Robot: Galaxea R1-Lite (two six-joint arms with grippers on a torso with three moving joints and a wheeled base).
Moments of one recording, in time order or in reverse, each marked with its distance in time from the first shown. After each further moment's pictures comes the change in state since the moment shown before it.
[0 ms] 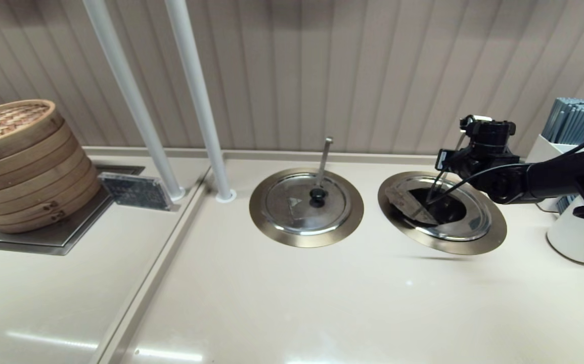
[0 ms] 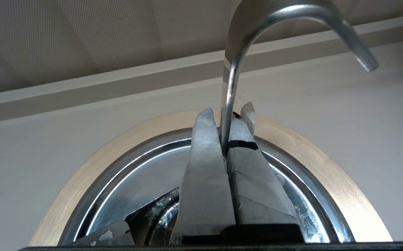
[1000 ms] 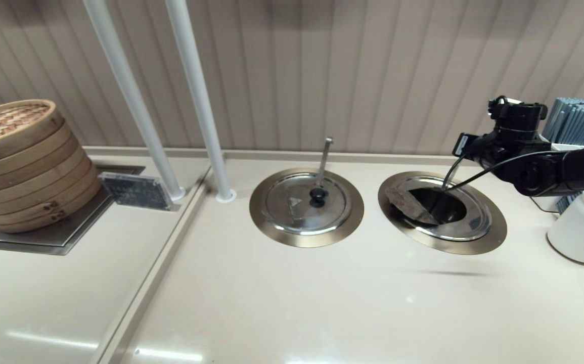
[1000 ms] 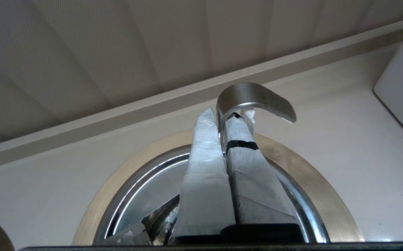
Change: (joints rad) left arm 0.000 0.000 0.000 0.000 0.000 0.000; right arm -0.028 -0.150 0.099 -0.003 -0.006 0.092
